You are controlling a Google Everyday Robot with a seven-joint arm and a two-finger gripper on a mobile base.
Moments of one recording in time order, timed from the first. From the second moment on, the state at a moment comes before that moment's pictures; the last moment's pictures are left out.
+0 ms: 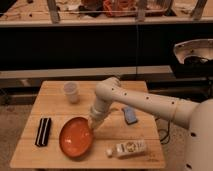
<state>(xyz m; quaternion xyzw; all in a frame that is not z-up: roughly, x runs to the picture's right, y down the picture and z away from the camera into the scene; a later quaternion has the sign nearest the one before) -0.092 0.203 0.756 -0.12 -0.46 -0.70 0.52</state>
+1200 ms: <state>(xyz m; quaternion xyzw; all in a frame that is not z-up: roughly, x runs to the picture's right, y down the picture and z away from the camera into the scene) -0.019 0.146 0.824 -0.12 -0.46 -0.64 0.59</state>
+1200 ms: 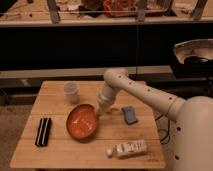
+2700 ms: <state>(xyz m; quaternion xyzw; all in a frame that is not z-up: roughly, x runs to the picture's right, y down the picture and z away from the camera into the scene) -0.134 0.204 0.748 -0.11 -0.48 -0.71 0.50</state>
